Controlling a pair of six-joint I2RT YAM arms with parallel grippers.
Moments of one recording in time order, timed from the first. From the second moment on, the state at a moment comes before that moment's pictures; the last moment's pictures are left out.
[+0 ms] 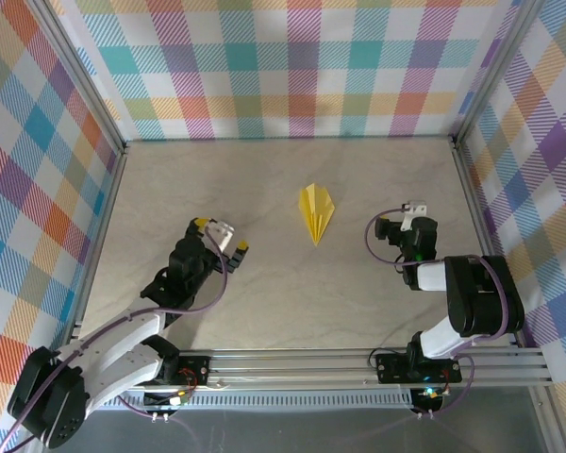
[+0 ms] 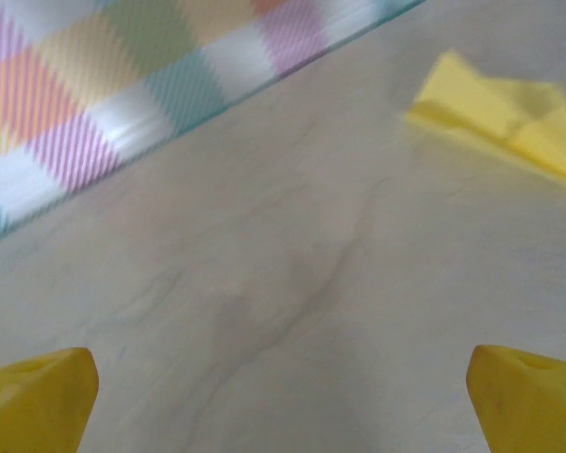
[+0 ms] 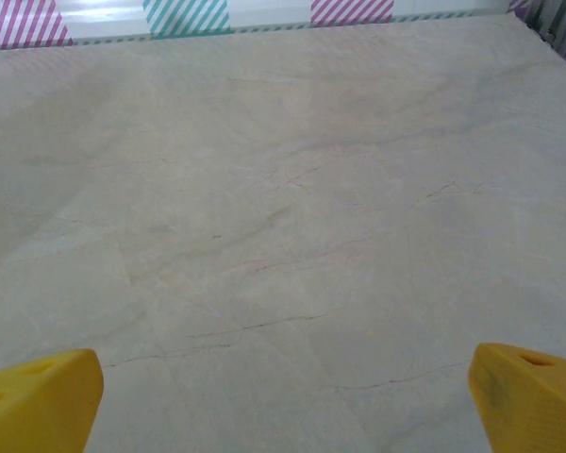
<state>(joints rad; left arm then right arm) -0.49 0.94 0.40 0.19 -0.23 0.23 0.03 1.54 0.38 0.76 0.02 0.02</state>
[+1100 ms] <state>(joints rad) -0.11 1.59 0.38 0.83 -0.23 -0.07 0.03 1.54 0.38 0.76 0.01 0.02</state>
